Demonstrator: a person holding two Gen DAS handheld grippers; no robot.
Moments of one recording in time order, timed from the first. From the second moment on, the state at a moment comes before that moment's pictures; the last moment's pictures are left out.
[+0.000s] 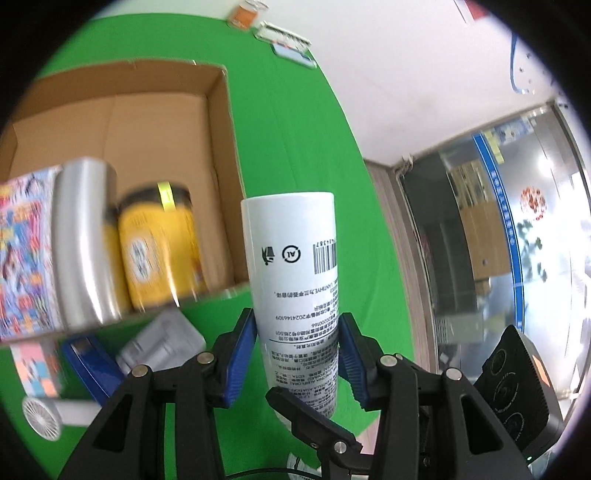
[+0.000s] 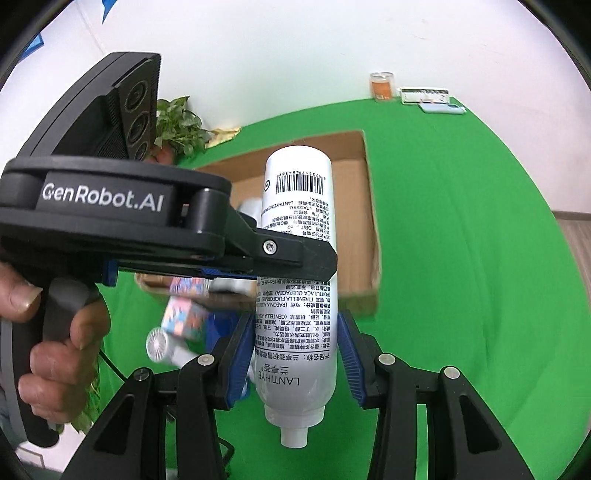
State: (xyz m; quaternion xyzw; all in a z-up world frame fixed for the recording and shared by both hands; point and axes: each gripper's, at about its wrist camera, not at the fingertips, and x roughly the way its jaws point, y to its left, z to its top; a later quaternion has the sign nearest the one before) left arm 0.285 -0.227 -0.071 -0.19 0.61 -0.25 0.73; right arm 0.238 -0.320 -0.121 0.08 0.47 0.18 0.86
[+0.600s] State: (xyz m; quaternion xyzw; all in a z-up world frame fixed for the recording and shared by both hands) left arm 0.375 -0.222 -0.124 -0.20 0.64 -0.22 0.71; right arm 0.365 -0.298 -0.181 0.08 0.53 0.16 0.83
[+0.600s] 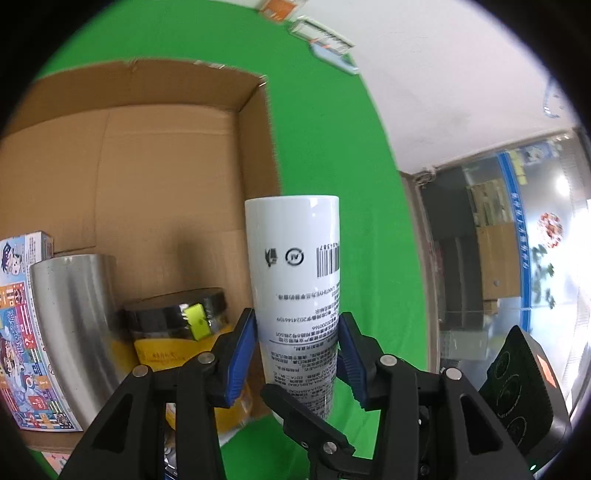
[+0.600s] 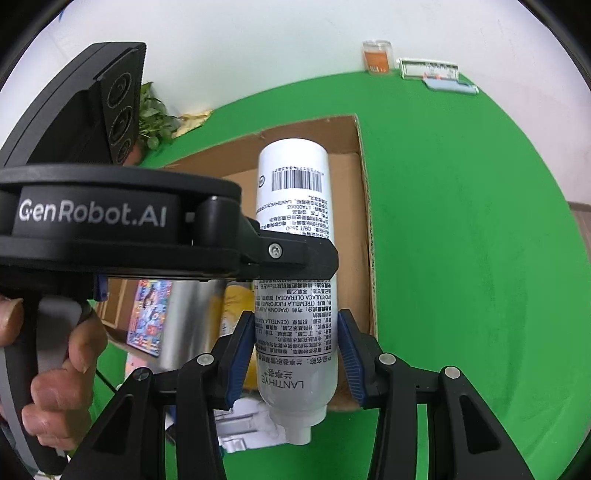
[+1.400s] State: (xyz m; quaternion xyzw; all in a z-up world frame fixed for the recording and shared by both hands) left arm 0.199 -0.096 -0.002 -0.05 0.47 0.02 0.88; right arm 0.244 -0.326 -0.110 0.09 0.50 0.13 0.85
